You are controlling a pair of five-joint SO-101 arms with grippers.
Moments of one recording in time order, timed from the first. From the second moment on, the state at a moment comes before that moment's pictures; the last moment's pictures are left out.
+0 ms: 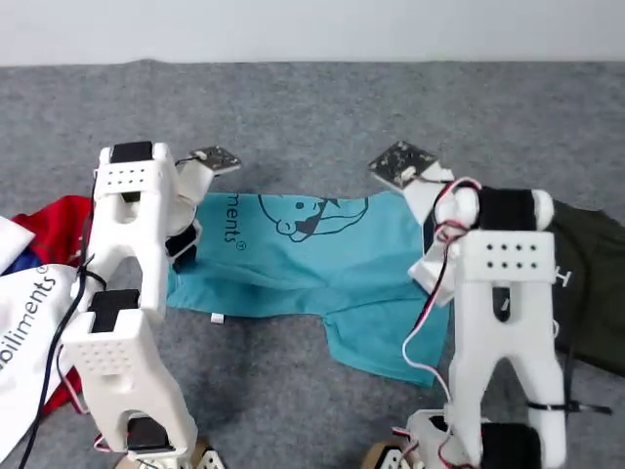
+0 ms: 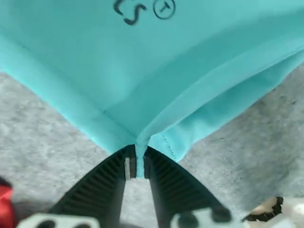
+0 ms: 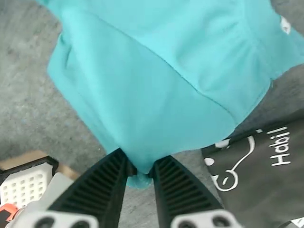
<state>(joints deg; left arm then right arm) -8.8 26.7 -8.7 98.9 -37.4 -2.7 -22.1 12.3 100.5 41.1</state>
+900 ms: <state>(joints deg) -11.3 24.0 -0.4 98.8 -40.8 -3.1 -29.1 23.3 100.5 41.2</state>
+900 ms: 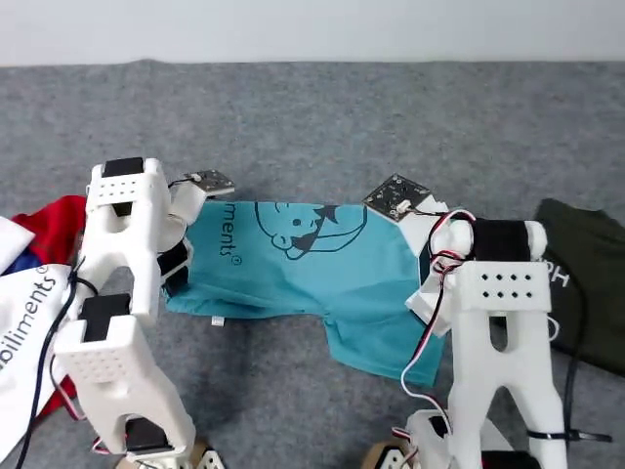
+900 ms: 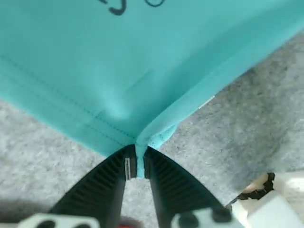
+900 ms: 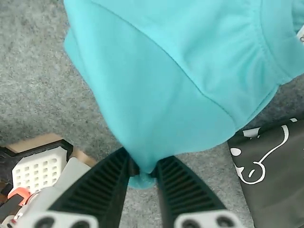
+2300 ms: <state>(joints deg) -7.6 28.7 -1.8 74.4 -19.3 1.3 20.1 5.5 48.6 28.8</state>
